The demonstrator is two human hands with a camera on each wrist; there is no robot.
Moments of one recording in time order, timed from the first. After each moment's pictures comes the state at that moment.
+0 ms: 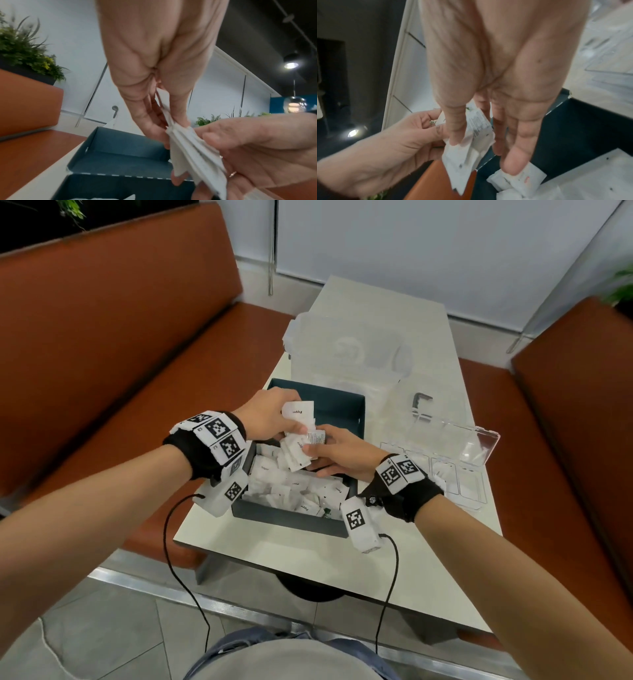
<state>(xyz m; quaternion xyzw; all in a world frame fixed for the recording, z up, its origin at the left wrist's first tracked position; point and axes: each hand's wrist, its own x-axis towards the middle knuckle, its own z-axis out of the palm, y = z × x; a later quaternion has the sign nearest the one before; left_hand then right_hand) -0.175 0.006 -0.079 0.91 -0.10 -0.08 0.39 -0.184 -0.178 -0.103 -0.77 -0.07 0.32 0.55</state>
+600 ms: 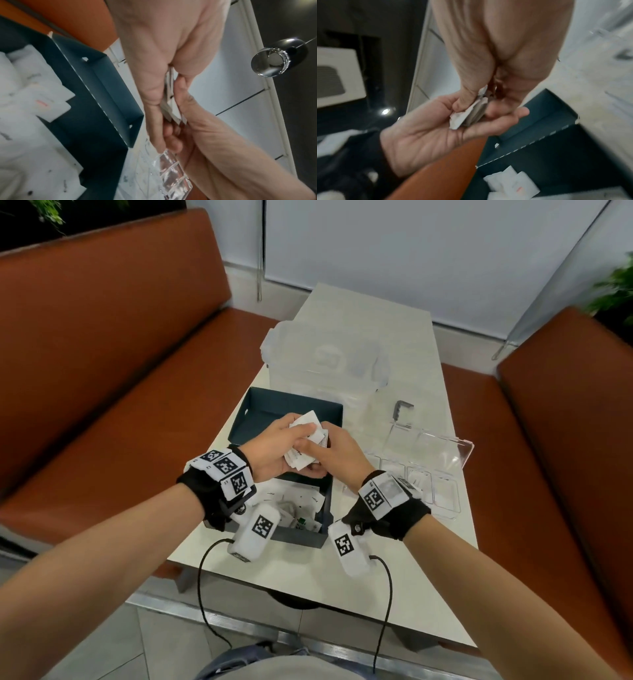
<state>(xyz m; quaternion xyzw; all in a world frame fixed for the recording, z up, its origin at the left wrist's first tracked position) -0.193 -0.065 -0.087 0.57 0.08 -0.21 0.79 -0.188 -0.206 -0.093 -0.84 -0.12 0.11 0.52</state>
